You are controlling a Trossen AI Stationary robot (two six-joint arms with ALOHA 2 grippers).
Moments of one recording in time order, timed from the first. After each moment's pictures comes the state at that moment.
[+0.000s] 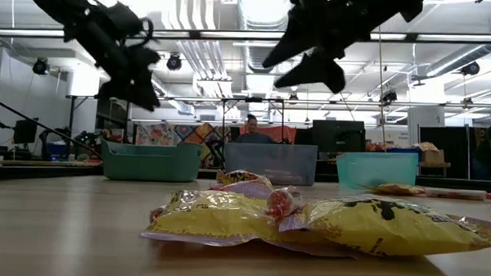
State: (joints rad) left arm 0.82 1.06 0.75 -0.39 0.14 -0.12; right arm 0.05 1.47 0.94 -0.03 0.21 0.59
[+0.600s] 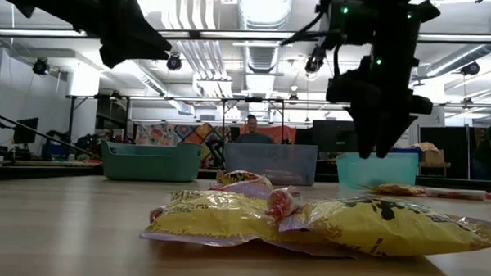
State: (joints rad) left arm 0.08 0.76 0.53 -0.05 -0.31 -0.27; right arm 0.02 1.58 1.00 -0.87 0.21 0.98
